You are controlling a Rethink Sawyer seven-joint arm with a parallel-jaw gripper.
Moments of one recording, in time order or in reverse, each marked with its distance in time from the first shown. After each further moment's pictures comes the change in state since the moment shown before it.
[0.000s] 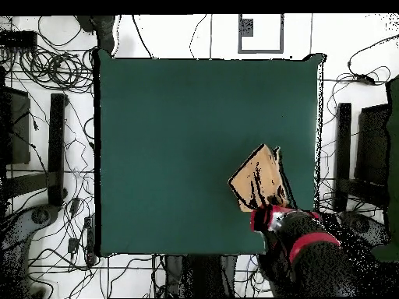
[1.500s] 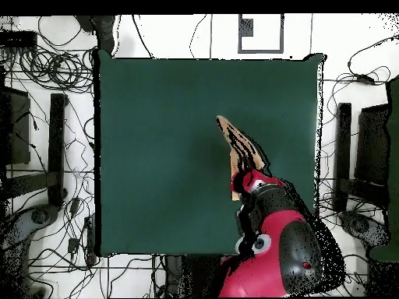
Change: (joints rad) arm 0.505 0.303 -0.065 0.125 1.856 -0.159 -1.139
